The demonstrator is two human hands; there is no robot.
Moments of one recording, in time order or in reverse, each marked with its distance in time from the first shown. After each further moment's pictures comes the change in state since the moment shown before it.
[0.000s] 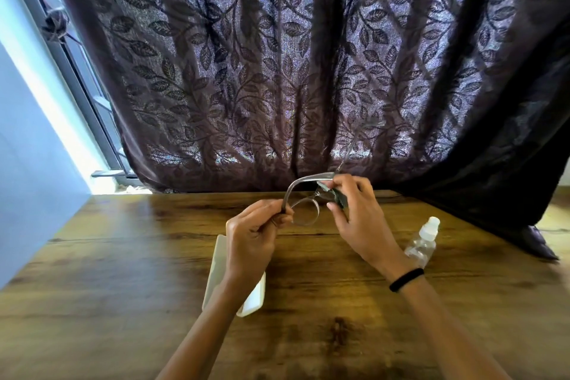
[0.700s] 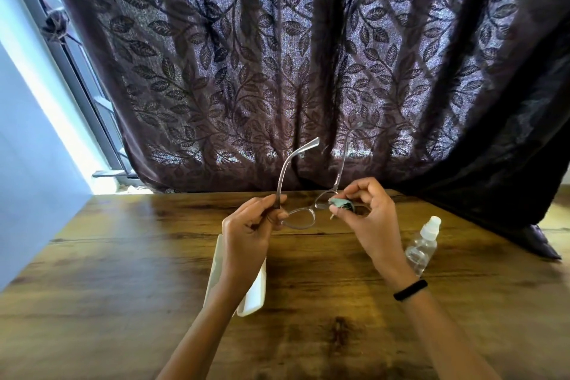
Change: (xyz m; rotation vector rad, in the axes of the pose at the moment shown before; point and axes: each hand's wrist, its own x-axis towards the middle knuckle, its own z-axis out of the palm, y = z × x) left_hand 0.000 -0.005 -0.006 -0.002 0.000 -0.118; right_hand -0.008 -0.002 -0.005 0.470 0.145 0.419
